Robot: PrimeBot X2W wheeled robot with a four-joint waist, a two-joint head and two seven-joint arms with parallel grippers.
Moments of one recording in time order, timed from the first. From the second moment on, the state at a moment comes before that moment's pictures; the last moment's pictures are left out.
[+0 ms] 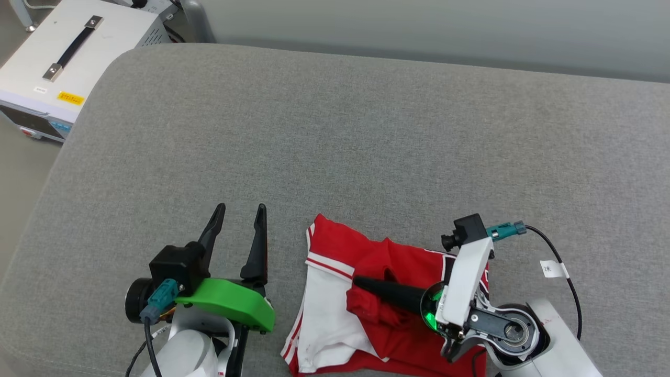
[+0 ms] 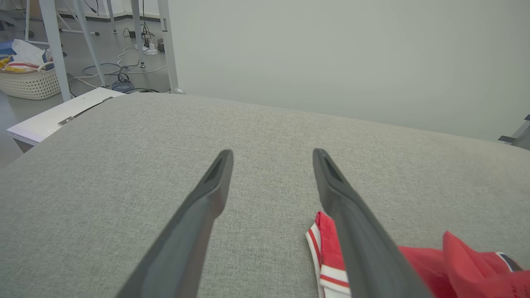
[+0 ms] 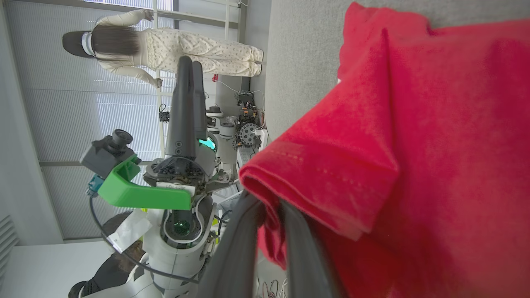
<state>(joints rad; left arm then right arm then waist) -0.18 0.33 -0.47 0.05 -0.56 0.23 -0.24 -0.26 -0.05 0.34 0.21 1.37 0.13 0.76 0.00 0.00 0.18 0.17</state>
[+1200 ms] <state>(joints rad) -0.15 0.34 -0.43 0.08 -0.55 0.24 -0.25 -0.14 -0.20 0.06 0.08 0.41 0.13 -0.03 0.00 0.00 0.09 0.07</state>
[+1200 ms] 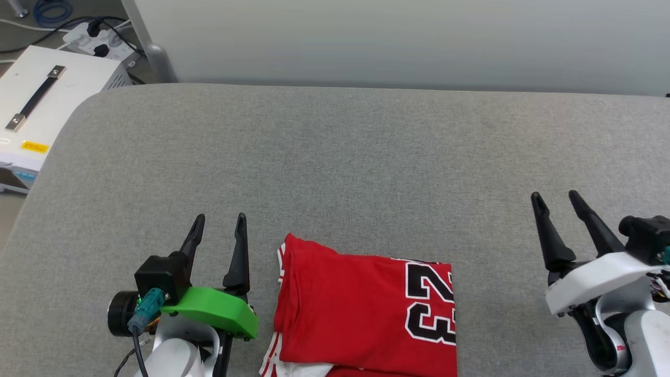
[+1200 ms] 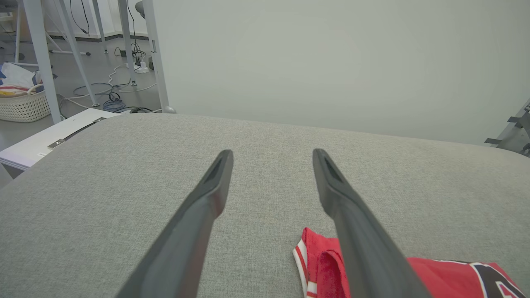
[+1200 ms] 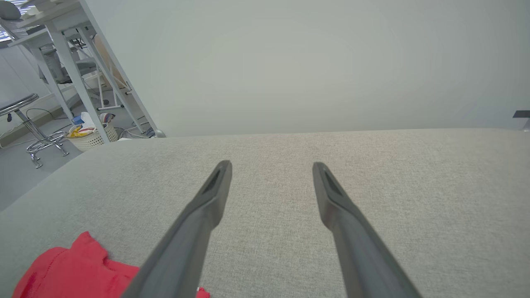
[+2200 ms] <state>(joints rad) -0.04 0.37 -0.43 0.05 -0.54 0.27 -0.25 0.13 -0.09 -0.04 -0.20 0.25 0.13 0.03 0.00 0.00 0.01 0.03</state>
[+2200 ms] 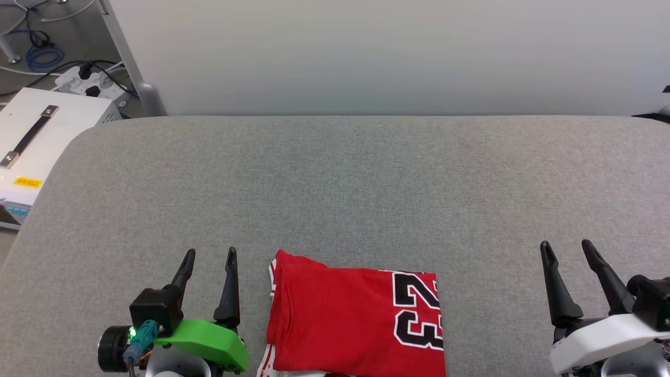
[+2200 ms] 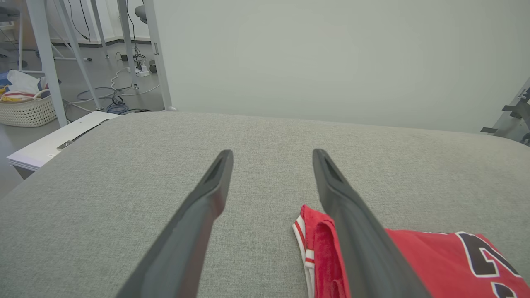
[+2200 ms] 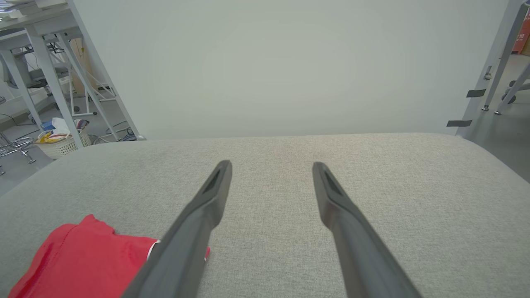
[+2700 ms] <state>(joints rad) -0.11 0.34 -0.39 0.05 -0.53 0.25 -0.26 0.14 -0.19 -0.08 -0.06 0.54 0.13 0.32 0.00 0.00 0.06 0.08</state>
